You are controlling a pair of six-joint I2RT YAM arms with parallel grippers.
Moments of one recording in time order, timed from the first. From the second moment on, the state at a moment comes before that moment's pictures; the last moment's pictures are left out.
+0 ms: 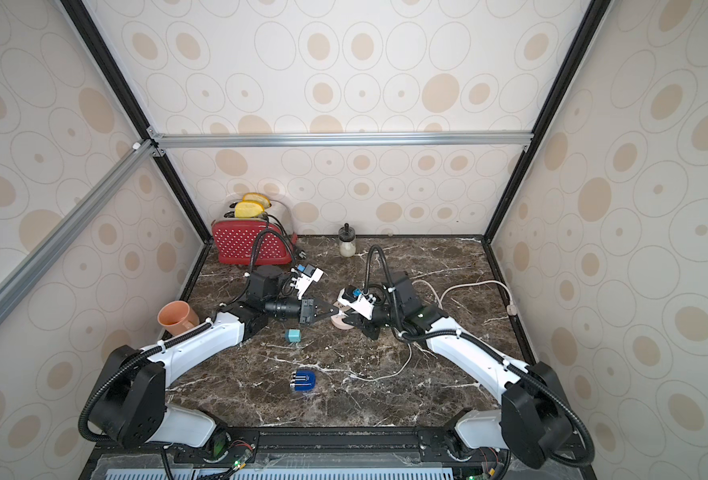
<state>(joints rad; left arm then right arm) -0.47 1.44 0.89 0.07 0.95 -0.45 0.67 1.26 0.82 -0.13 -0.56 -0.44</state>
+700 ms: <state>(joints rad) -0.47 1.53 1.02 -0.08 1.06 -0.51 0.67 1.13 0.54 0.35 -0.49 -0.52</state>
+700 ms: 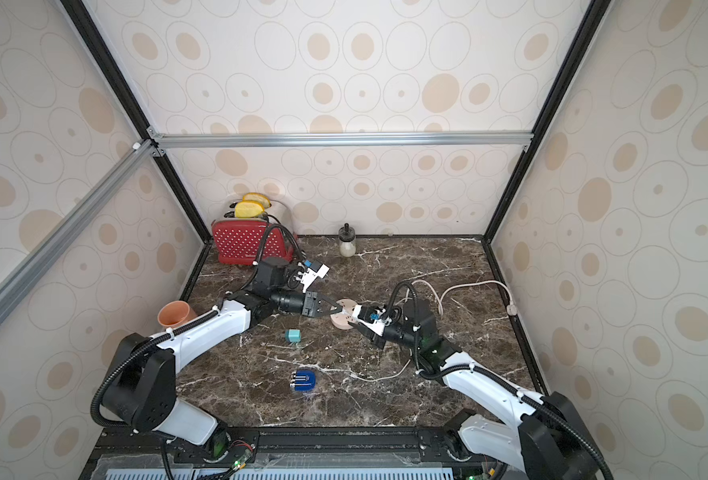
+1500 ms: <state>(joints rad) -0.46 1.57 1.07 -0.18 1.08 -0.46 0.71 1.22 0.55 0.49 -0.46 -0.50</state>
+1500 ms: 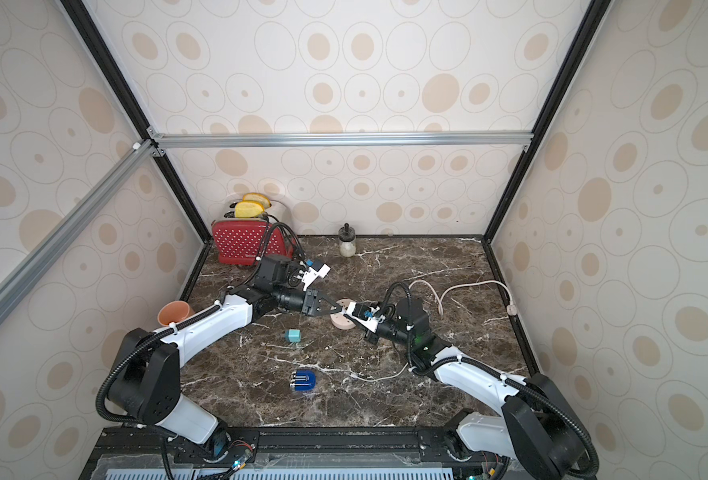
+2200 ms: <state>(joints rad) -0.45 1.57 1.07 -0.18 1.07 -0.45 0.71 1.23 0.55 0.49 -0.42 -0.49</state>
